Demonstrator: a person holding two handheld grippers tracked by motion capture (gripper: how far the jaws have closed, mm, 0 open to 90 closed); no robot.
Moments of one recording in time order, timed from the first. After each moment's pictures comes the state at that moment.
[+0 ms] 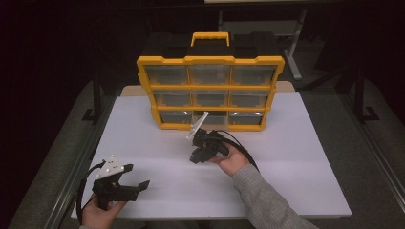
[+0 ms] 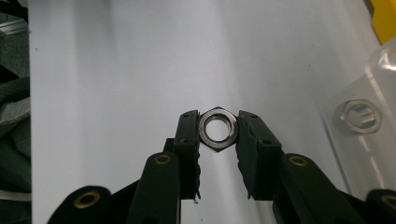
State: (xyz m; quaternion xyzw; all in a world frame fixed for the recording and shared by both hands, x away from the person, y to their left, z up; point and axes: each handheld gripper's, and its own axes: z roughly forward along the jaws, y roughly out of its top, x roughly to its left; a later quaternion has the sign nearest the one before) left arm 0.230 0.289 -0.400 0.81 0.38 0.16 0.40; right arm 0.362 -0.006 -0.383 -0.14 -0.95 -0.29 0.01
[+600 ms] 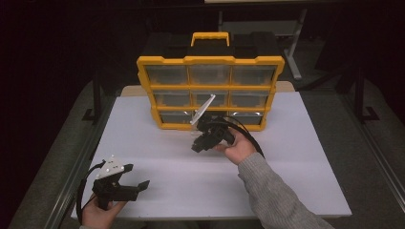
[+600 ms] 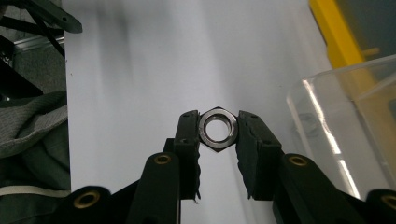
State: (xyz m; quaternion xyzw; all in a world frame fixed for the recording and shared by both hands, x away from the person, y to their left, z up) left arm 0.230 0.290 -0.400 0.82 0.38 0.16 0.40; right arm 0.372 -0.021 -0.335 -0.14 -0.94 -0.30 0.02
